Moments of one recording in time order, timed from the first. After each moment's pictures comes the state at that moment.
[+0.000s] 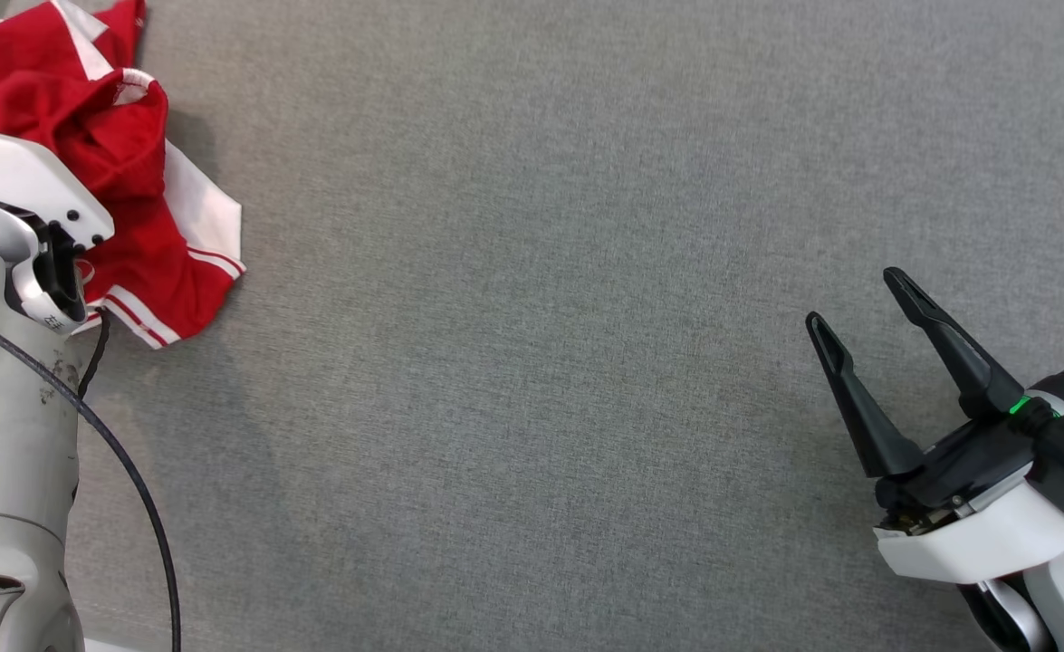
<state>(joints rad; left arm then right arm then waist) -1.03 0.24 0.05 1.12 -0.40 0.22 0.07 -0.22 -0.40 0.33 -0.09 0.33 0.13 -0.26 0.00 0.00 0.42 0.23</state>
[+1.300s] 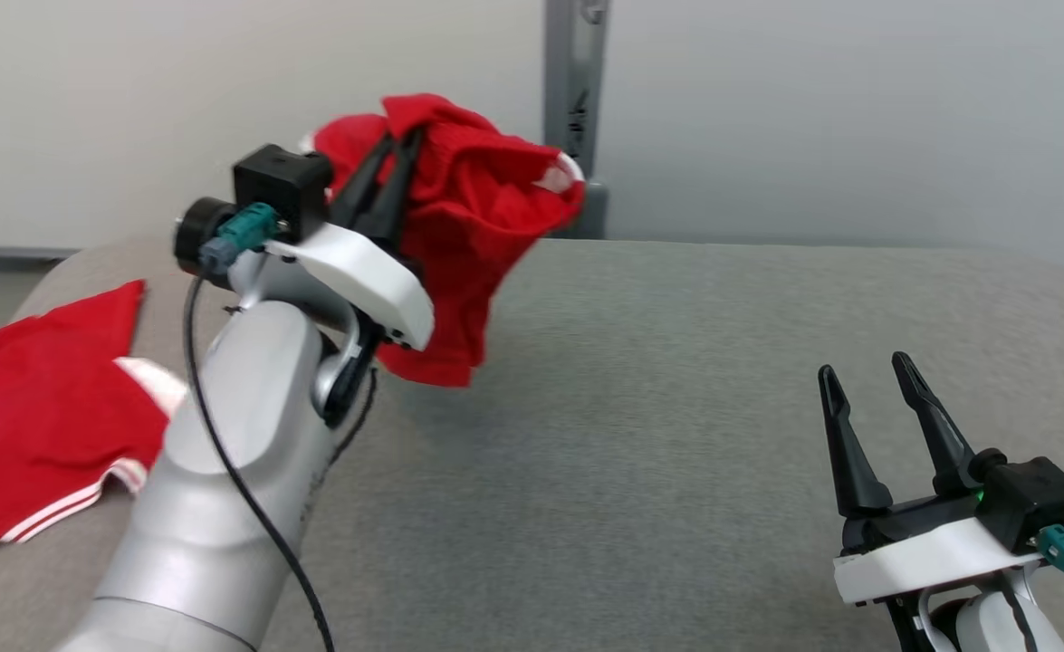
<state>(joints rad) -0.81 0.06 -0.36 0.72 -0.35 -0.12 -0.22 -0.11 -0.07 0.11 0.13 0.20 0.13 -0.26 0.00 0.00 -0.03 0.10</state>
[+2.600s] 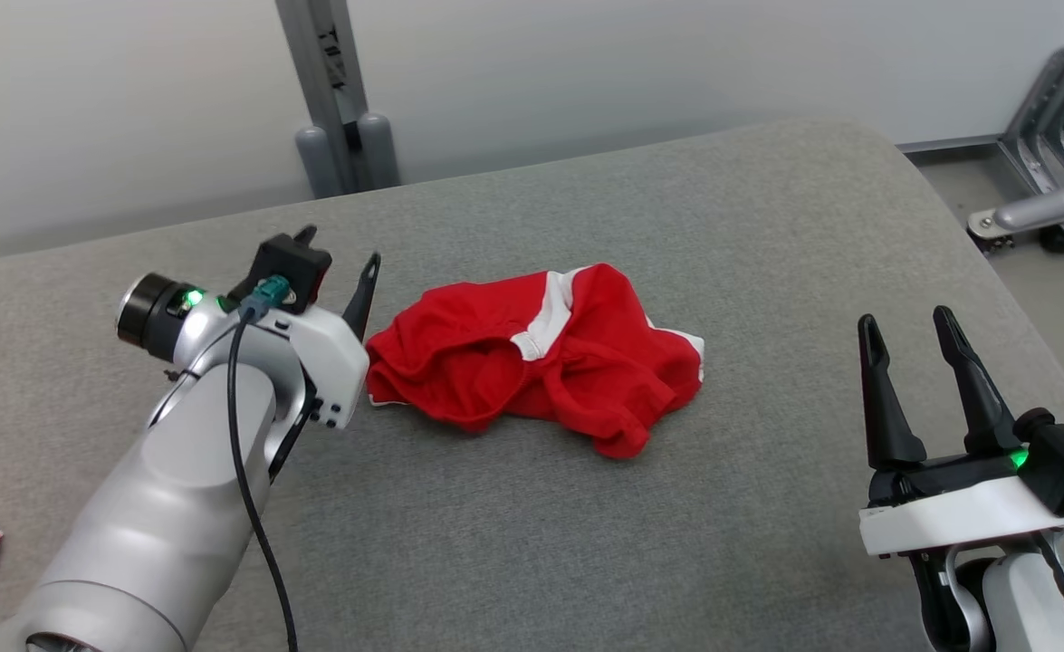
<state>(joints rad) -0.89 0.17 -0.82 1.10 -0.48 0.00 -0.26 -0.18 -0.07 0.05 0.13 0.23 0.13 -0.26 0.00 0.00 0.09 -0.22</state>
